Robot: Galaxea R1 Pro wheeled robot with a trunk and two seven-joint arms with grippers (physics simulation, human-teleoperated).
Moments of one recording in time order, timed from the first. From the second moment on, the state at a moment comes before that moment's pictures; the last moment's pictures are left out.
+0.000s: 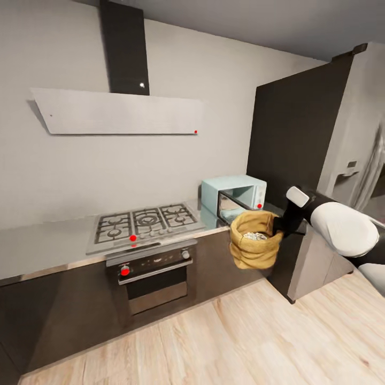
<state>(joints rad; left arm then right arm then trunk) 0.00 0.01 0.06 -0.03 0.00 0.01 0.04 -1.52 -0.17 -0.49 0.00 0.02 1.03 -0.47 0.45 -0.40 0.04</state>
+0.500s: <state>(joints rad) 0.00 0.01 0.06 -0.03 0.00 0.01 0.04 -1.52 -0.17 -0.49 0.00 0.02 1.03 -0.47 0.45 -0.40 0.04</state>
